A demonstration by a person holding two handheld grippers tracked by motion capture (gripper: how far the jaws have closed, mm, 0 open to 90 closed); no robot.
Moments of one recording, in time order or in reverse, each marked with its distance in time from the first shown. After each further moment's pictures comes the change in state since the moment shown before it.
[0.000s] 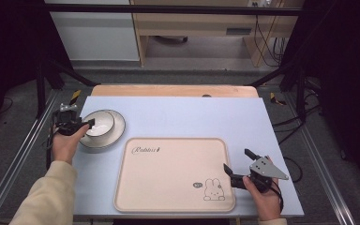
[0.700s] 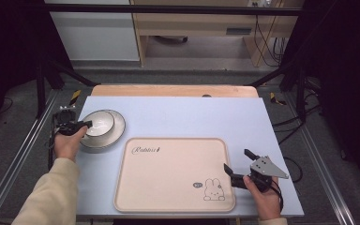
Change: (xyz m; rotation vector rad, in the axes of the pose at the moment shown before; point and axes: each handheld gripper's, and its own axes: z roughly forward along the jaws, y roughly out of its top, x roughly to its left) left arm 0.008 -0.005 0.015 0.064 0.016 -0.130; right arm -0.003 -0.003 0.002 0.011 0.009 0.025
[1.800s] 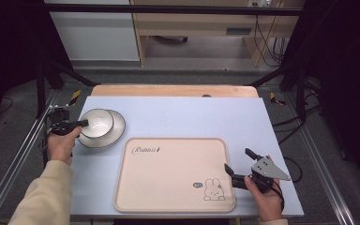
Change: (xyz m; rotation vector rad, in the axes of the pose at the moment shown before) left arm -0.004 0.006 -0.030 -0.015 -0.102 -0.058; right arm 0.001 0.003 -0.005 -0.032 -0.001 -0.025
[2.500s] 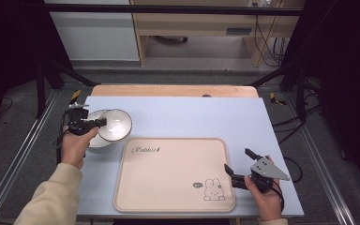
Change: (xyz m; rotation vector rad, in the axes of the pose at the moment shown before) left arm -0.062 0.000 -0.001 -0.004 -0.130 0.156; right arm -0.001 -0.001 0.001 0.008 -0.001 -0.017
